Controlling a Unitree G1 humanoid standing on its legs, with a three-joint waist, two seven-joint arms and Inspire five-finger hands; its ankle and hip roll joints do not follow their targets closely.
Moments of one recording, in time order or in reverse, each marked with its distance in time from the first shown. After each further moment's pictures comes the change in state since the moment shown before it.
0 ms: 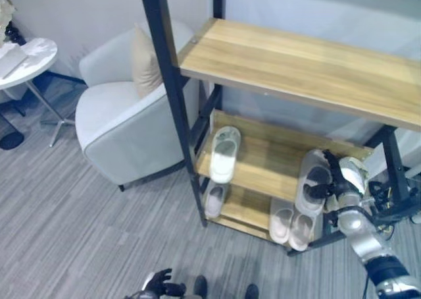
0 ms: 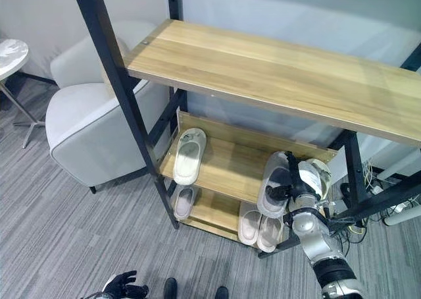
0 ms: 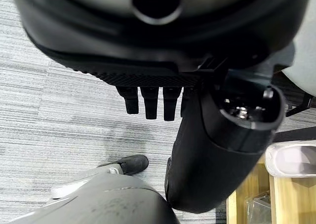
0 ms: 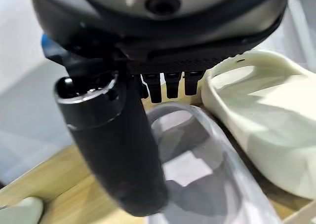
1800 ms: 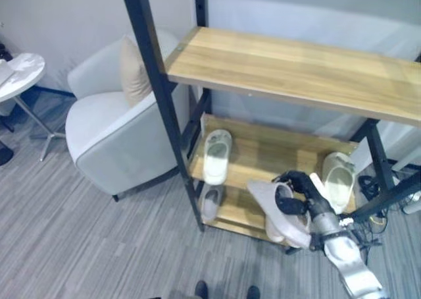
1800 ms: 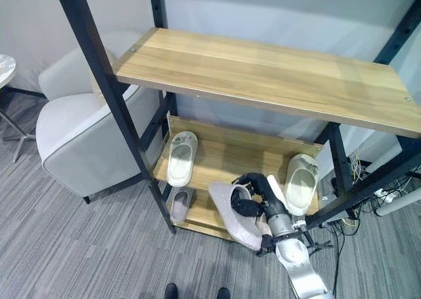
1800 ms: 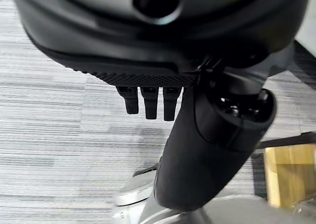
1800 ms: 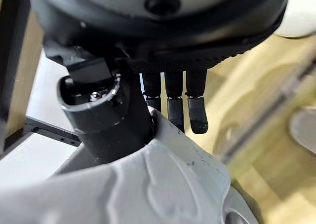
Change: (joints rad) left arm 0.105 0.025 0.044 0.021 0.010 0.024 0.001; right arm 0.436 0.147 -0.024 -0.518 0.219 -0.133 0.255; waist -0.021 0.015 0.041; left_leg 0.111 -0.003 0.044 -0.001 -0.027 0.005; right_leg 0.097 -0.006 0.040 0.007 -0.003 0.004
